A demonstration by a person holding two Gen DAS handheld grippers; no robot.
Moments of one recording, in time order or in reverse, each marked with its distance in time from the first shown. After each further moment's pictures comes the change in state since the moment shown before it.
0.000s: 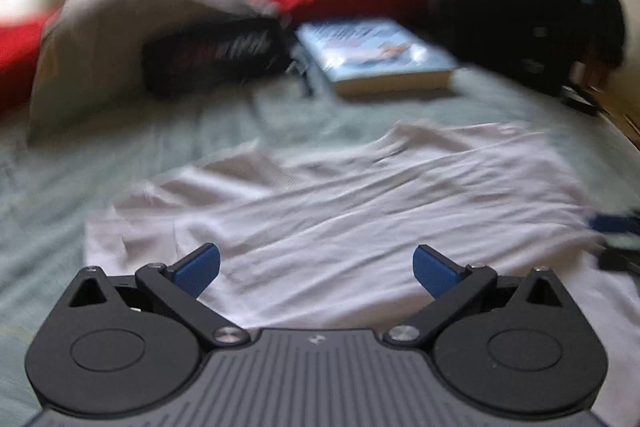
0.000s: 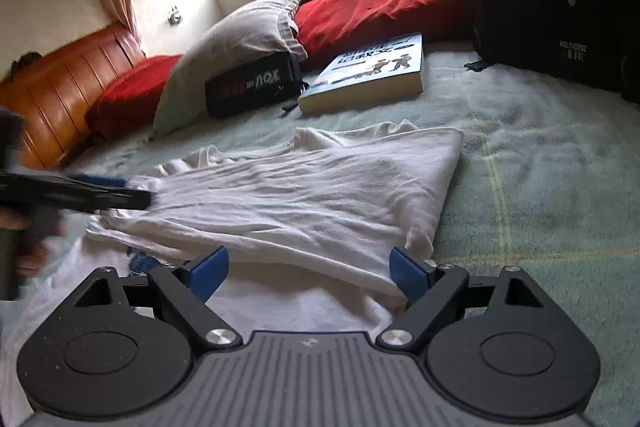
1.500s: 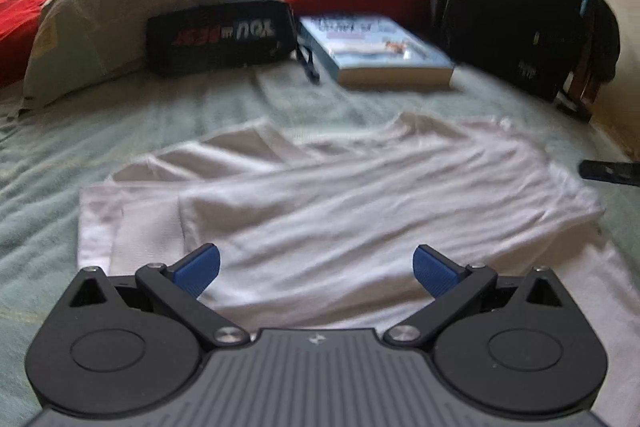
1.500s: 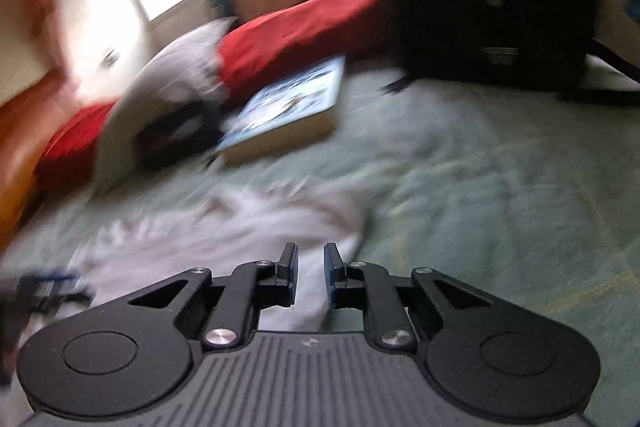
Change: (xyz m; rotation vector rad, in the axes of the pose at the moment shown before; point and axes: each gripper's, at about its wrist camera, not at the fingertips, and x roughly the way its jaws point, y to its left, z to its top) left arm -0.004 0.011 -0.017 0.005 -0.016 -0.055; right arm 0.003 -0.046 0.035 0.101 0.000 -0.162
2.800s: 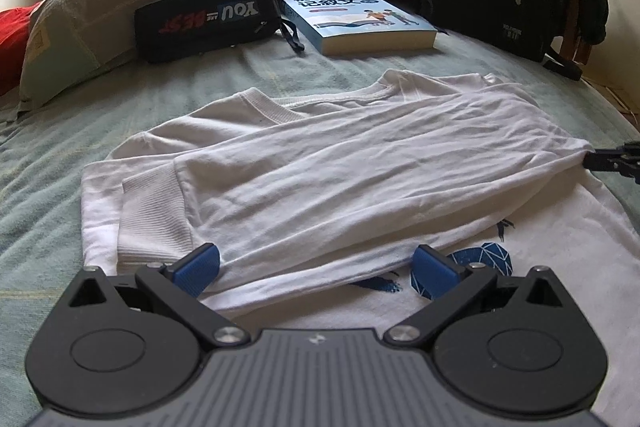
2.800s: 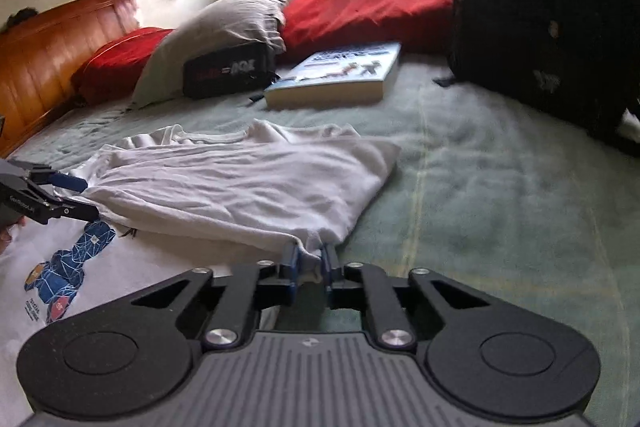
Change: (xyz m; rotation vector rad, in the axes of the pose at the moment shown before) left arm -0.014 -0.008 -0.019 0.085 0.025 -0.005; right arm -0.026 0.009 -0.033 -0.220 0.021 0.055
